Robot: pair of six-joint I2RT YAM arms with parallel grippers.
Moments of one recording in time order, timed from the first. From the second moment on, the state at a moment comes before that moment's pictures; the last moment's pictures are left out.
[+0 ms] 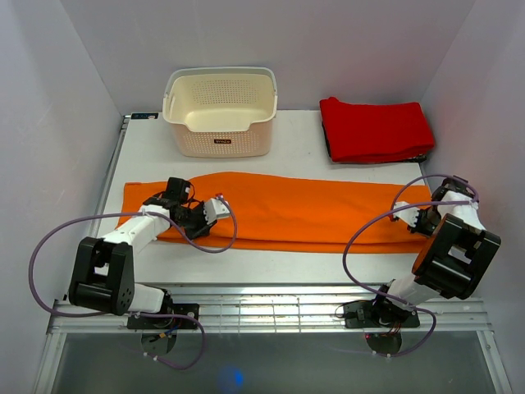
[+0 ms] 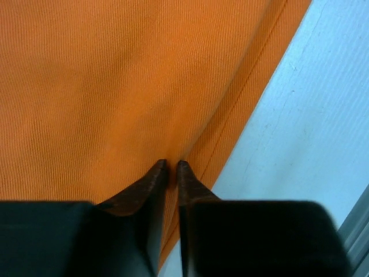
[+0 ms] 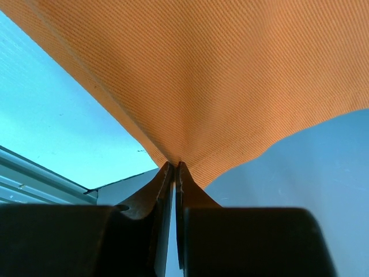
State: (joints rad) left arm -0.22 1.37 0.72 -0.54 0.50 0.95; right arm -0.52 1.49 0.91 -0.84 0.02 -1.73
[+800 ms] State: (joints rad) left arm -0.10 1.18 0.77 -0.78 0.63 1.04; right arm -0.54 1.34 0.98 -0.99 -0.03 -1.77
